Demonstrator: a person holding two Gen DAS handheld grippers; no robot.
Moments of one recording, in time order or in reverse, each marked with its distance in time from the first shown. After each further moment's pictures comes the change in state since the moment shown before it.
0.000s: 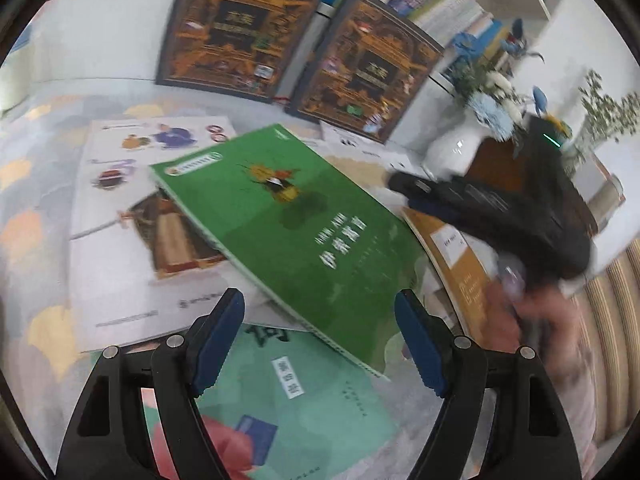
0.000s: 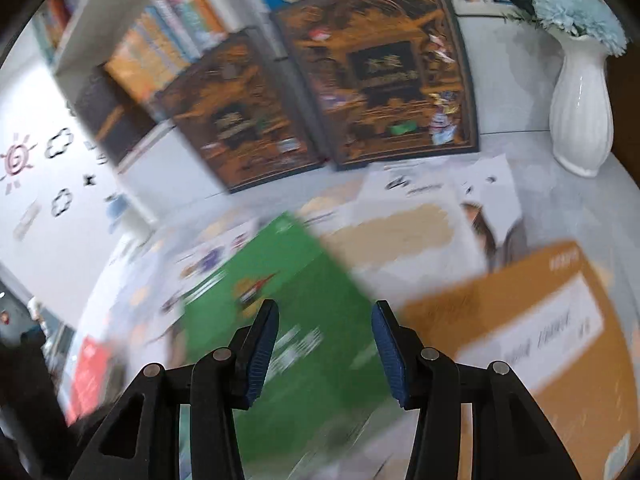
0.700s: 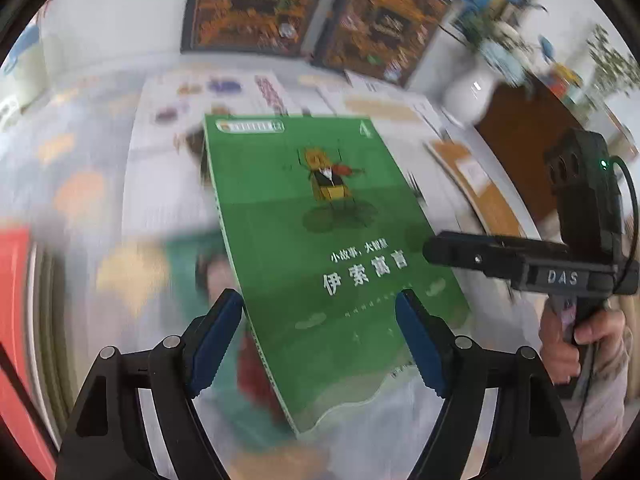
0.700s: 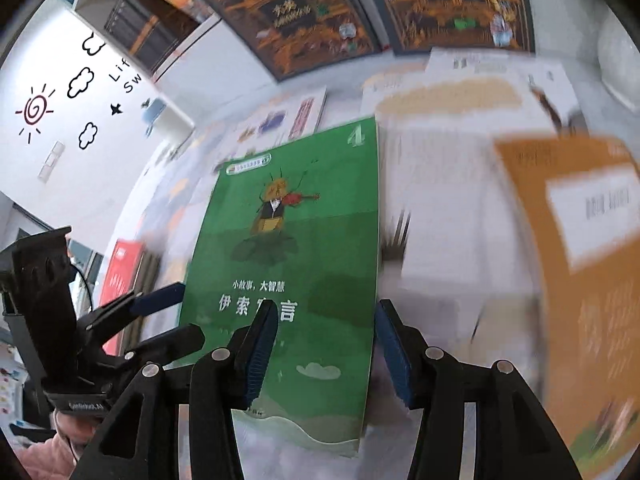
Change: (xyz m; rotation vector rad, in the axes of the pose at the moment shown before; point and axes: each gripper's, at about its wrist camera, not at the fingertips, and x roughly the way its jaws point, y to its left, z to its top) left arm -0.042 0.031 -0.041 0.066 0.193 0.076; right arm -0.014 0.044 -0.084 -0.059 0.313 0.147
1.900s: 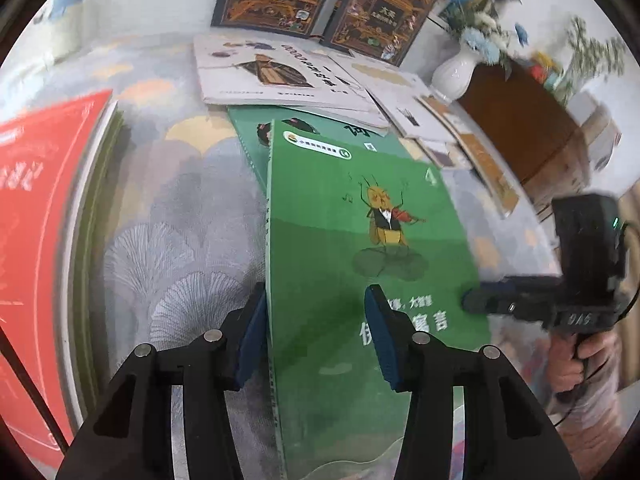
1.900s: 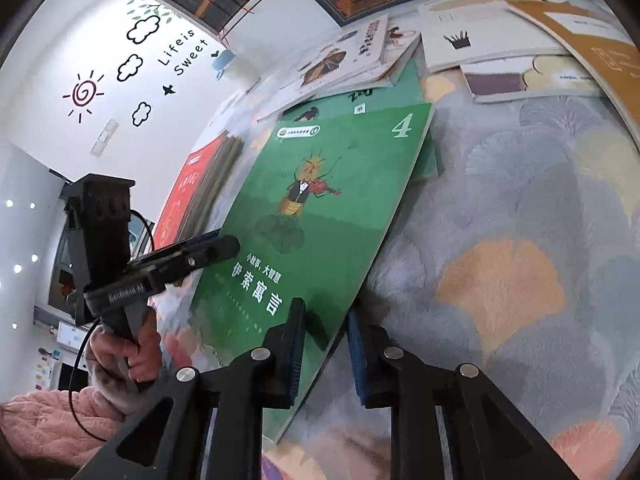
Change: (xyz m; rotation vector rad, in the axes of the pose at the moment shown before) left arm -0.039 0.024 -0.086 0.016 -0.038 0.002; right arm -0.013 0.033 -0.144 -0.013 0.016 0.207
